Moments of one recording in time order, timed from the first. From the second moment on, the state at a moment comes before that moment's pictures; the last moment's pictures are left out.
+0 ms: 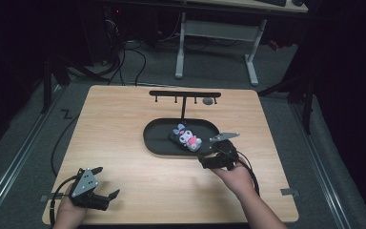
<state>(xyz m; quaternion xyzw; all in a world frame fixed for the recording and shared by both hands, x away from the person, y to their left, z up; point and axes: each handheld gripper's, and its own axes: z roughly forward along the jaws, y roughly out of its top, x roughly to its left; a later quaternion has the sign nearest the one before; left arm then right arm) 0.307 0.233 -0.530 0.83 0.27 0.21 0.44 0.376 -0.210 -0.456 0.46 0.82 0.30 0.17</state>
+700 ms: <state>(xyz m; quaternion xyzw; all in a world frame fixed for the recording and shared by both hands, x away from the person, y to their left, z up) 0.304 0.225 -0.527 0.83 0.26 0.20 0.45 0.279 -0.268 -0.510 0.45 0.74 0.43 0.27</state>
